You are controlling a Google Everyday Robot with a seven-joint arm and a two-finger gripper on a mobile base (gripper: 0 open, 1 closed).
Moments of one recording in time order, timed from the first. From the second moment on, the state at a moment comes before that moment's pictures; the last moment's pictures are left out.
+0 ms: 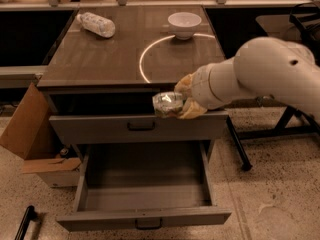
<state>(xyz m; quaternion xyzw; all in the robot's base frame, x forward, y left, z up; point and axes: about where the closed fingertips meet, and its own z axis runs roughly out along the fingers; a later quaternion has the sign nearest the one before) 0.563 -0.071 0.839 -0.70 0.60 -0.05 0.38</state>
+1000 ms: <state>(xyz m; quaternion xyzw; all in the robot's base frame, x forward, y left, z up) 0.612 -0.076 0.868 -0.66 0.64 -0.05 0.38</state>
